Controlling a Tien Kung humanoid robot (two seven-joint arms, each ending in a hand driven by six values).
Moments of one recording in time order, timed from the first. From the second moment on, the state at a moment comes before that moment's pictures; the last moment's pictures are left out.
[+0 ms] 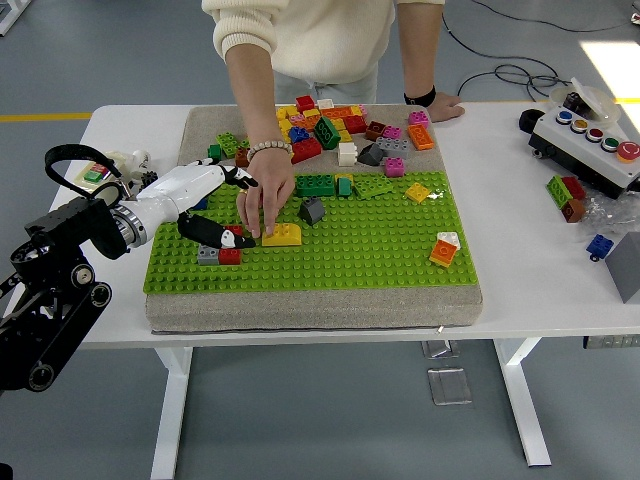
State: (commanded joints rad) left arm -0.52 0.28 -1.17 -1.28 2.12 -0.26 -0.07; right arm 0.05 -0.12 1.44 0.18 -1.44 0.06 -0.05
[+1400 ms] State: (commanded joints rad) left arm -0.58 0.27 -1.11 -1.21 2.15 -0.26 -0.10; right arm 0.05 -0.12 1.44 0.18 -1.44 0.06 -0.05
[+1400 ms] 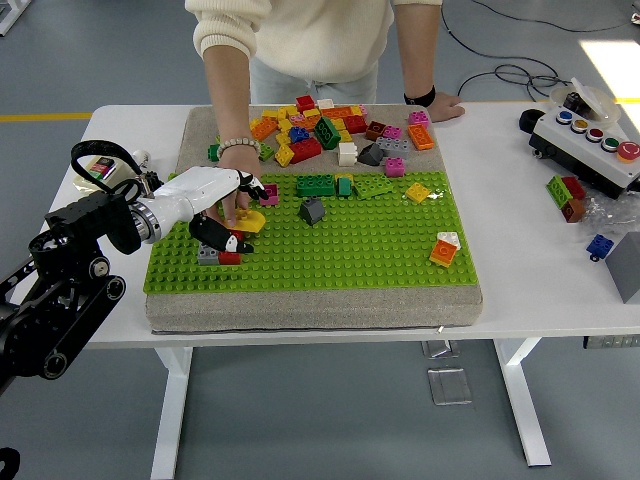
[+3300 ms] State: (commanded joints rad) left arm -0.65 0.20 -1.13 -1.09 2.13 -0.32 -0.08; right arm 0.05 -0.12 1.43 0.18 -1.43 0.06 -0.05
